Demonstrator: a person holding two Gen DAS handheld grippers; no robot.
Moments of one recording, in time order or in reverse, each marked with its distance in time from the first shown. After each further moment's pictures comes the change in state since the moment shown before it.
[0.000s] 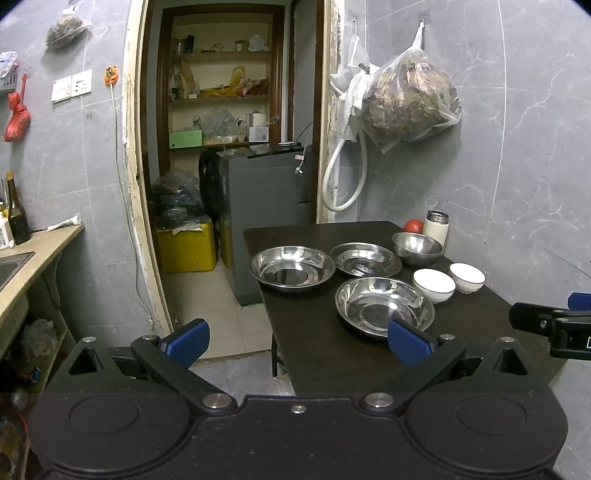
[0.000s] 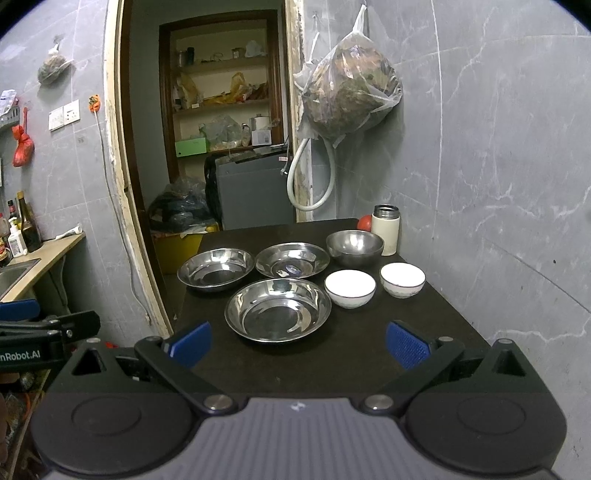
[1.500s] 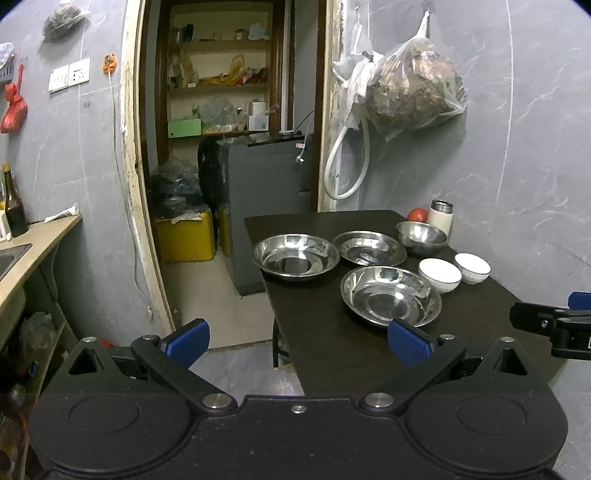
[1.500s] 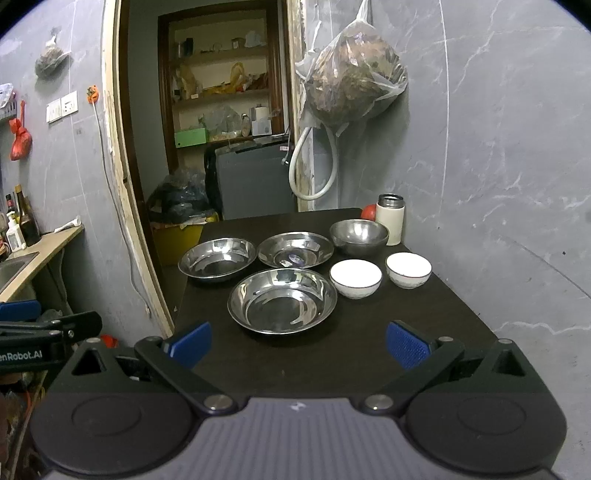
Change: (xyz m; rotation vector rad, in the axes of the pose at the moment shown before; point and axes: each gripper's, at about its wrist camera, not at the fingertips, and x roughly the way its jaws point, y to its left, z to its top) left arm 0.018 0.003 -0.001 -0.003 0.046 0.001; right arm 0.013 0.006 0.002 0.006 0.042 0.002
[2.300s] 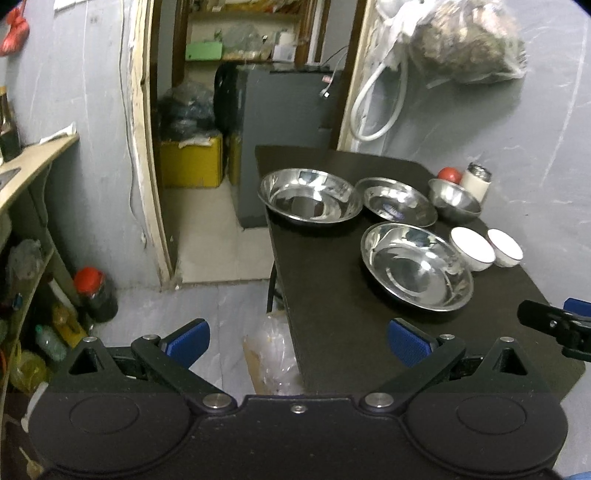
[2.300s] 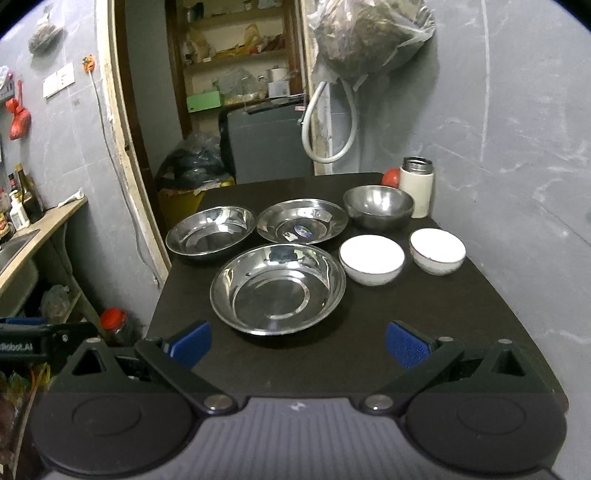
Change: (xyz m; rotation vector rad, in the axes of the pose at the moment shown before) left arm 0.089 0.013 0.006 -0.143 0.237 0.016; right arm 0.093 -0.029 0.017 -0.025 0.125 0.090
